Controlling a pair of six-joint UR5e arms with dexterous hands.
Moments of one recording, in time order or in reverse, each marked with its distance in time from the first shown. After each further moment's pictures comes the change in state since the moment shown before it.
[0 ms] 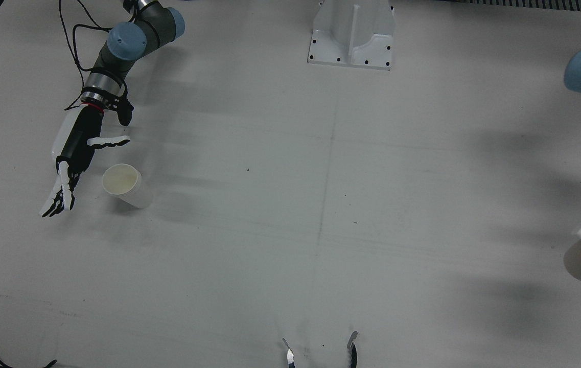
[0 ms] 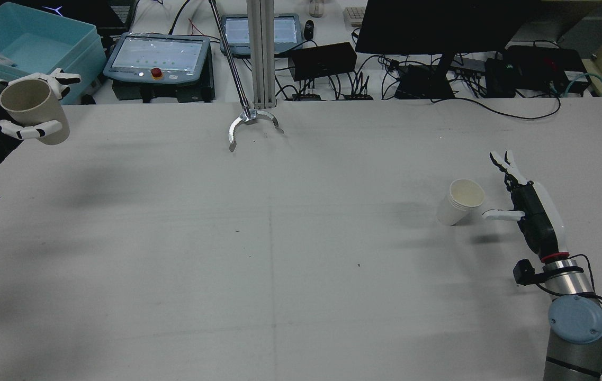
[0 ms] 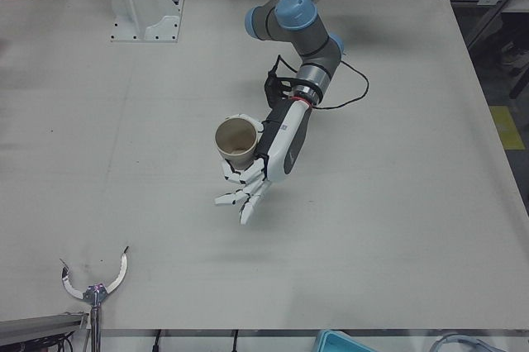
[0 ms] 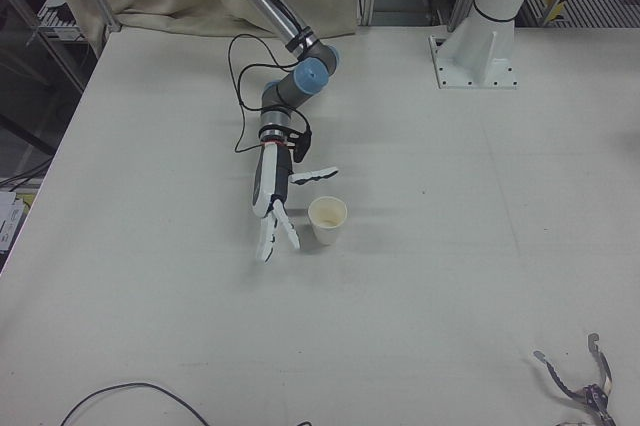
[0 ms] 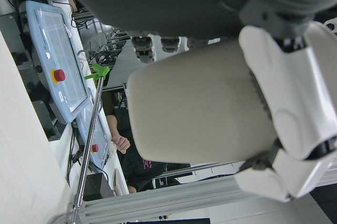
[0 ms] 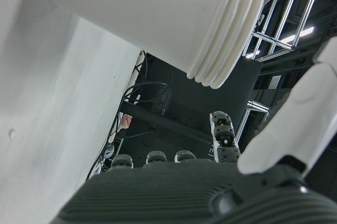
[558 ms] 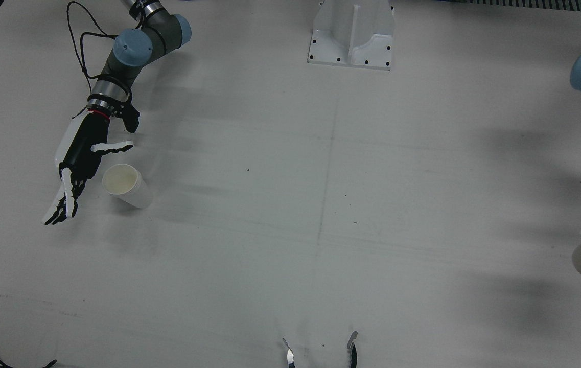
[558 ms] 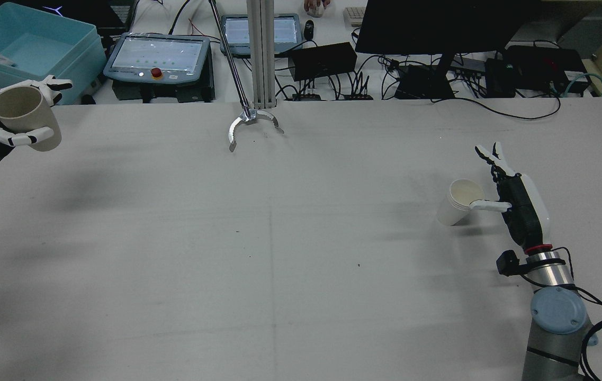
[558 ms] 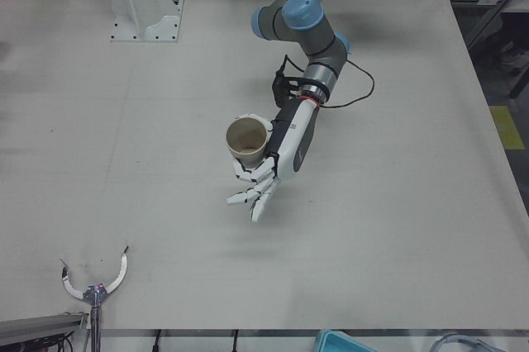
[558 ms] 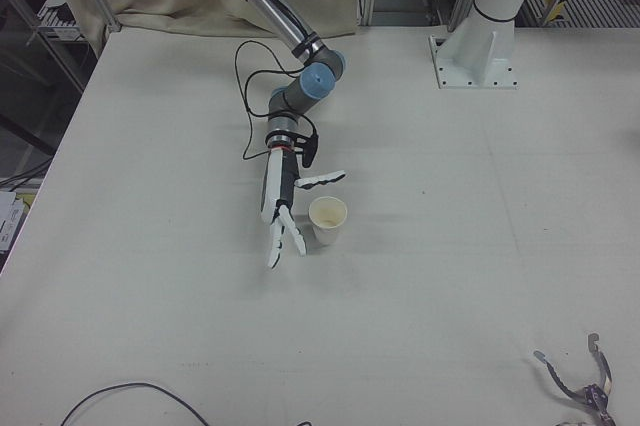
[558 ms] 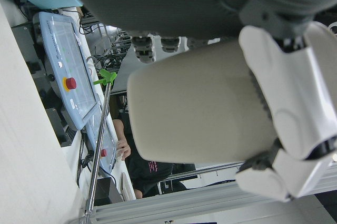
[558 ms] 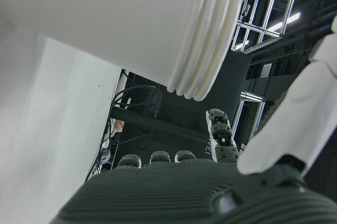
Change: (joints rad) left arm 0.000 0.038 0.000 -0.021 -0.001 -0.005; right arm 0.014 0.042 -0.025 0.020 0.010 0.061
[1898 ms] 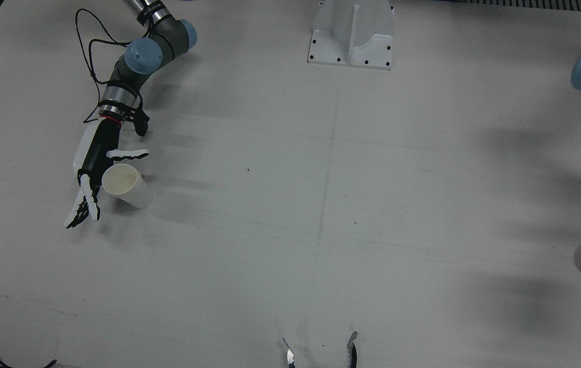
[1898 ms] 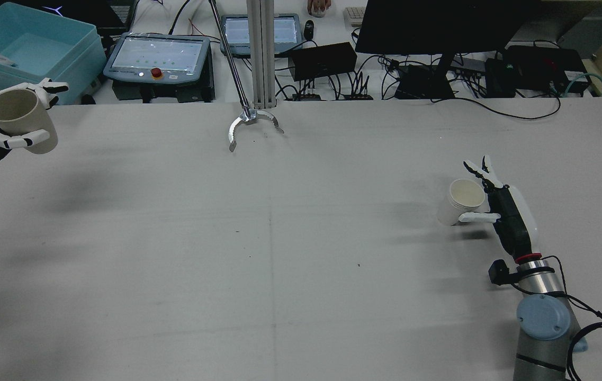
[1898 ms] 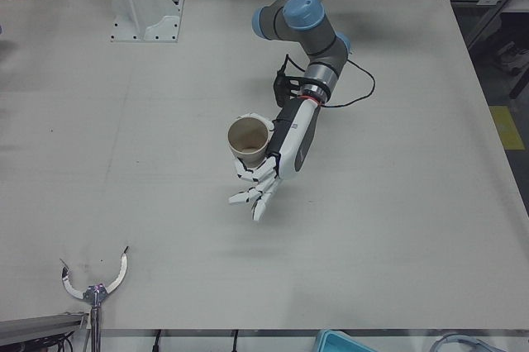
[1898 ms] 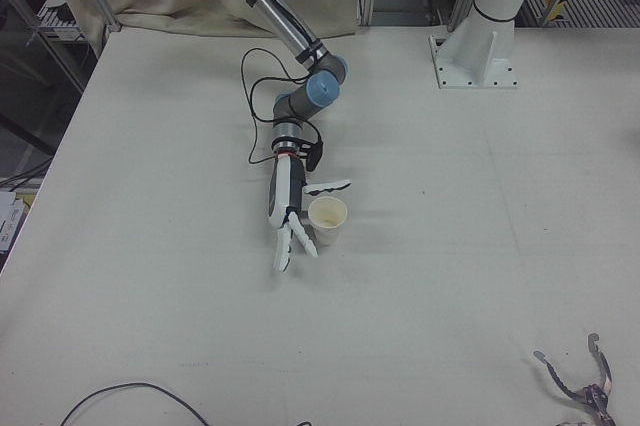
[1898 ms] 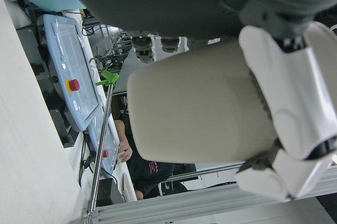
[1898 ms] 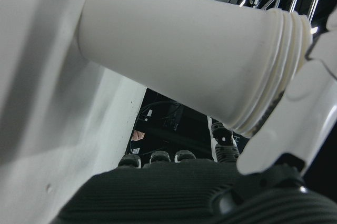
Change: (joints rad) left arm 0.000 0.004 -0.002 -0.001 -0.001 -0.005; right arm -0.046 0.040 -0.073 -0.018 -0.001 -0.005
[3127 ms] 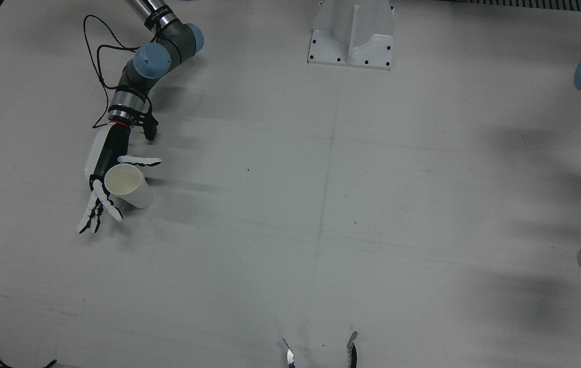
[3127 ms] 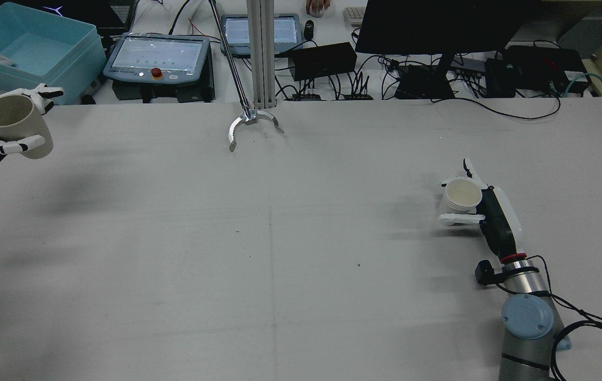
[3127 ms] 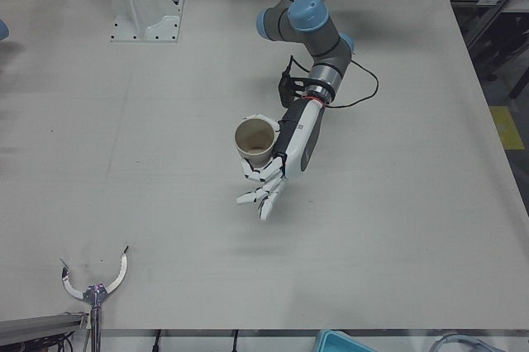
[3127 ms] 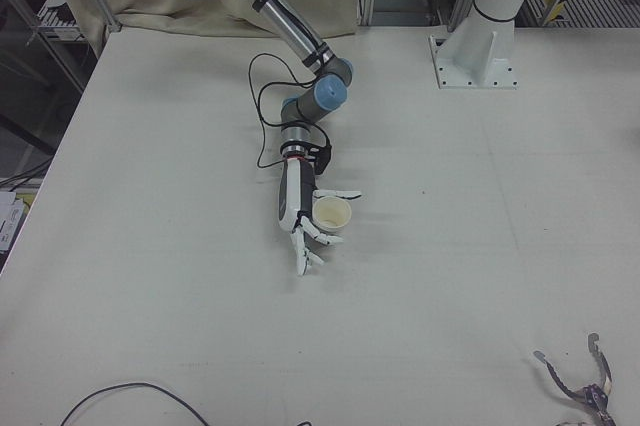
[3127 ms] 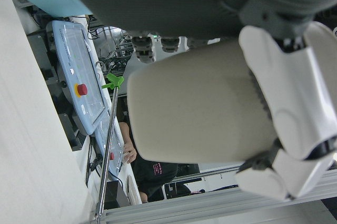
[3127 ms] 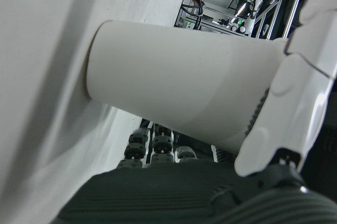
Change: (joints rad) left arm 0.001 0.021 0.010 -0.020 0.000 0.000; right arm -0.012 0.040 -0.027 0.000 -0.001 -0.009
